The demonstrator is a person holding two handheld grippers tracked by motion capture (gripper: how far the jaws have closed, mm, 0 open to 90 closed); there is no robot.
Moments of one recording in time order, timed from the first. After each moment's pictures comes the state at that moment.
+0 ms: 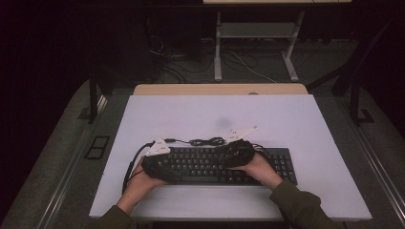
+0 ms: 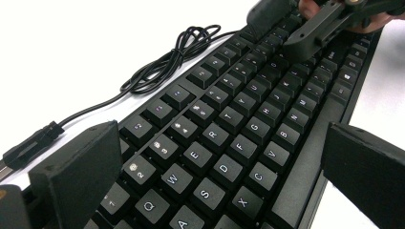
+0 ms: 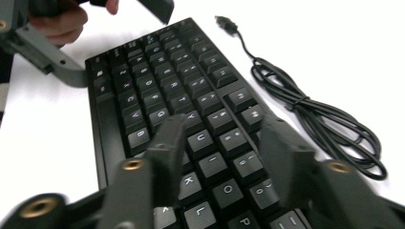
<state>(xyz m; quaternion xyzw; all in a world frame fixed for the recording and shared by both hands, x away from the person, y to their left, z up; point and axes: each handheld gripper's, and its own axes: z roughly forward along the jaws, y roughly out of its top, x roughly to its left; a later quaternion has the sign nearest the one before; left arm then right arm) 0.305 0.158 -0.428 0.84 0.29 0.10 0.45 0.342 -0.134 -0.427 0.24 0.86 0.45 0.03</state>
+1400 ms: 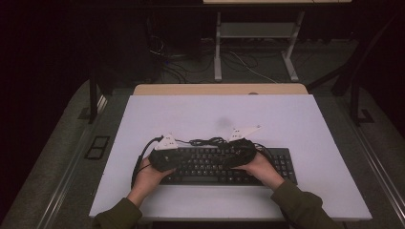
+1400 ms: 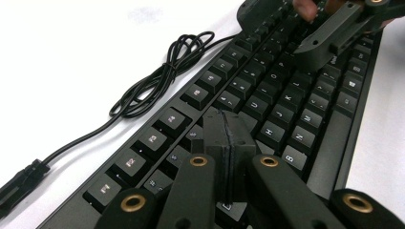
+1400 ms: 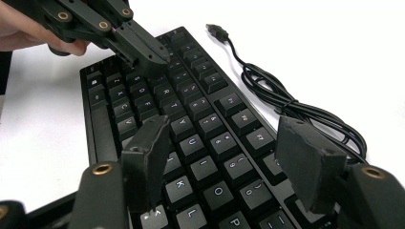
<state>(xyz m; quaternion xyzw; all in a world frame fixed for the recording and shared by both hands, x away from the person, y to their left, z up) 0.322 0.140 -0.424 0.86 0.26 0.10 0.44 0.344 -0.139 -0.427 0.25 0.85 0.47 0.04</state>
